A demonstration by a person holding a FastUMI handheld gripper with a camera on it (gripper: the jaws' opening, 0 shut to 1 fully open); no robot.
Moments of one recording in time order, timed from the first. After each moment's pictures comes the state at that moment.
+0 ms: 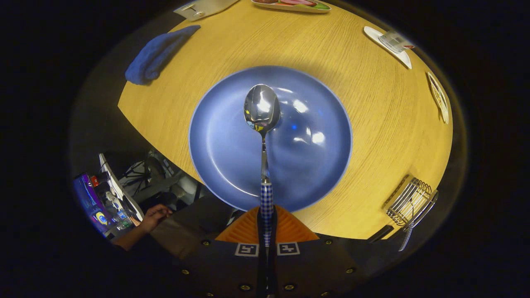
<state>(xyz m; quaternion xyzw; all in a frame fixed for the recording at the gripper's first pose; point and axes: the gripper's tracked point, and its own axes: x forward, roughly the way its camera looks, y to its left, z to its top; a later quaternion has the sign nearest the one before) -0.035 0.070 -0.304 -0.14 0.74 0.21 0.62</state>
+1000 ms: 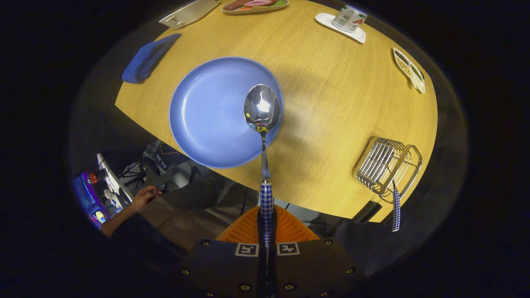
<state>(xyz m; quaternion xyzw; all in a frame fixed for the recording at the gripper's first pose) -0.068 -0.029 -0.260 -0.12 0.75 0.17 0.62</state>
